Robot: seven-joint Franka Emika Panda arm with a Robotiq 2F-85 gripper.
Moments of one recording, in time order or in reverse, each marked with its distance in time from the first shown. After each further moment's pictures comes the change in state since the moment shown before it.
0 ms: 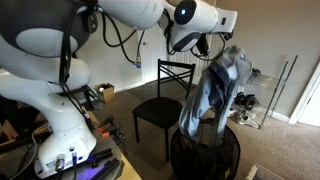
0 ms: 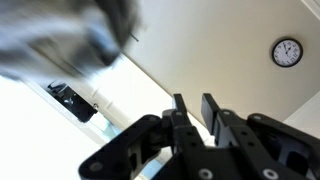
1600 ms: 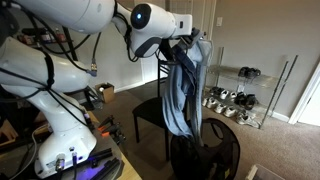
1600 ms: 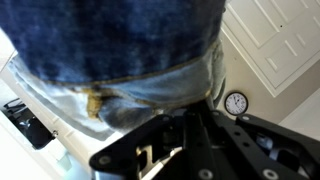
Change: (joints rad) arm -0.412 0.063 0.330 -0.499 -0.061 -0.002 -0.095
